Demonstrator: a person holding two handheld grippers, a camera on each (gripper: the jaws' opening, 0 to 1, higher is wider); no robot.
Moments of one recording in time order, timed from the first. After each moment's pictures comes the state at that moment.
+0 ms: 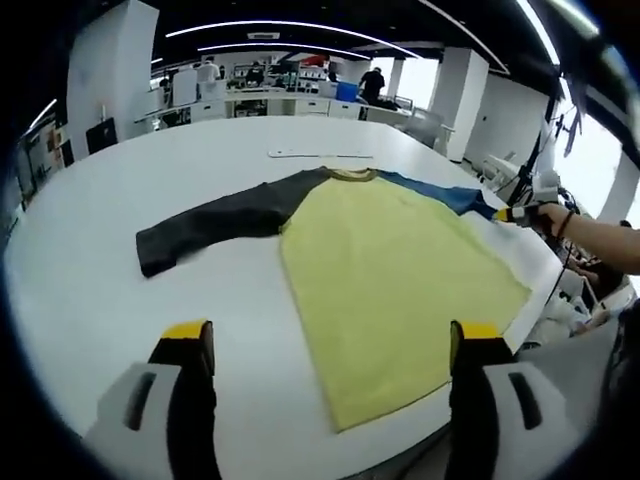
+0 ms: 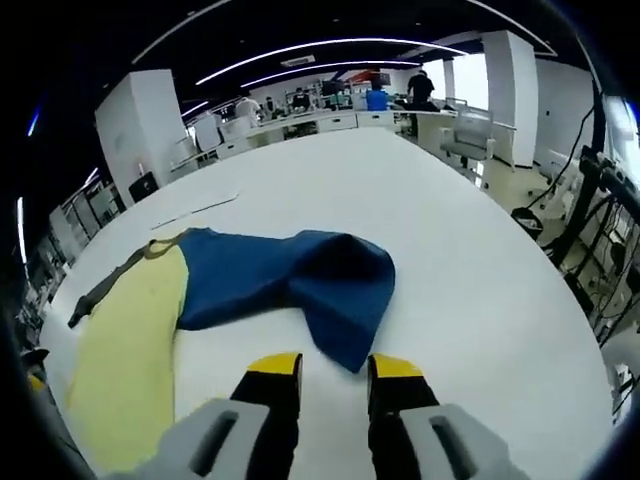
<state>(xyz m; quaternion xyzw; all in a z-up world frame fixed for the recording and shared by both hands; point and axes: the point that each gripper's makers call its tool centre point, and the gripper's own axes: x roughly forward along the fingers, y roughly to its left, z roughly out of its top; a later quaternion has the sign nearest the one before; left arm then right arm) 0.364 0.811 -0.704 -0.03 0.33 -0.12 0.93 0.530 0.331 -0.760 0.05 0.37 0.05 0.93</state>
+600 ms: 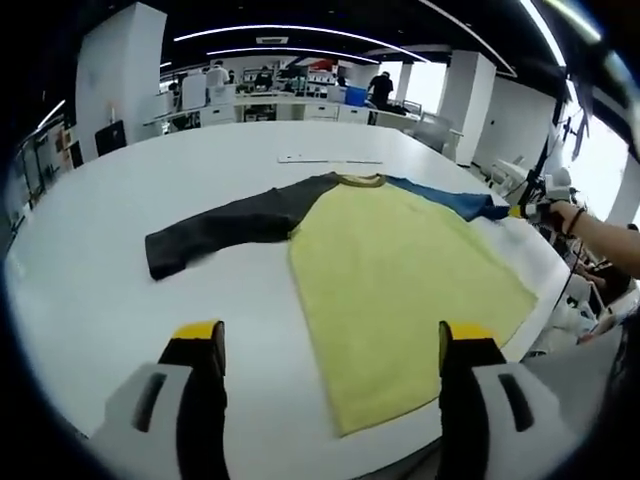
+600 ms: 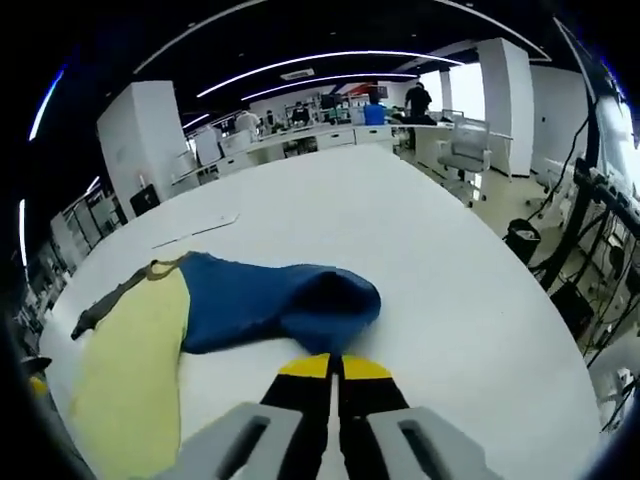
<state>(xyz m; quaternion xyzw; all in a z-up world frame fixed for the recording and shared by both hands) 0.367 0.814 -0.701 -0.03 0.32 -0.10 0.94 0.532 0.321 -0.713 0.07 0.32 0.05 0.94</state>
